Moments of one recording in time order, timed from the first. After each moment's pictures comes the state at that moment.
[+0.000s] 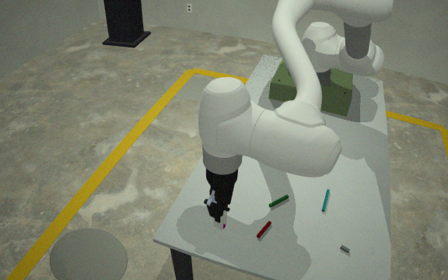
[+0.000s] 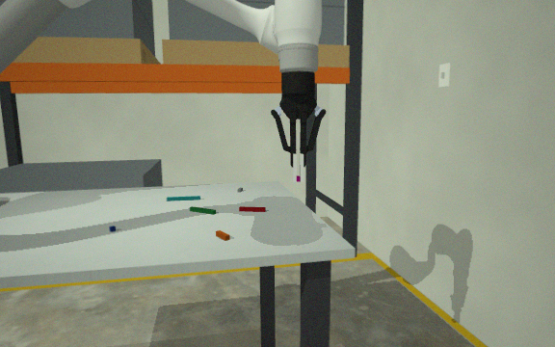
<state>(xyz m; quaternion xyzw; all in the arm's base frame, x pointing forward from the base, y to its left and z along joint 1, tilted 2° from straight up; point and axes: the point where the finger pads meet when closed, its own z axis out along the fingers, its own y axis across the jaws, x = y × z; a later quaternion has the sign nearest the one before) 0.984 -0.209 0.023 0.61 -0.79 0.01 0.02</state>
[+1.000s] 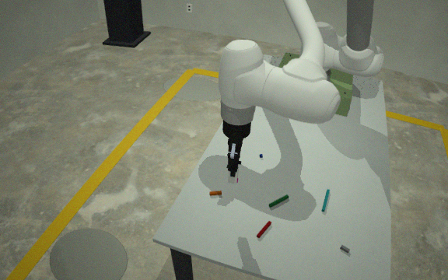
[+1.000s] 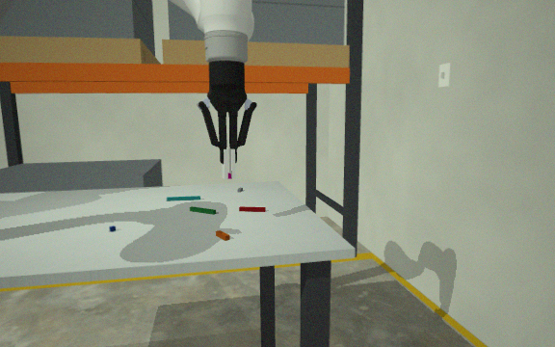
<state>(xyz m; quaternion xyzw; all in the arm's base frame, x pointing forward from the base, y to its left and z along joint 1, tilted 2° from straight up) 0.821 -0.213 0.043 0.73 -0.68 0.00 0.03</state>
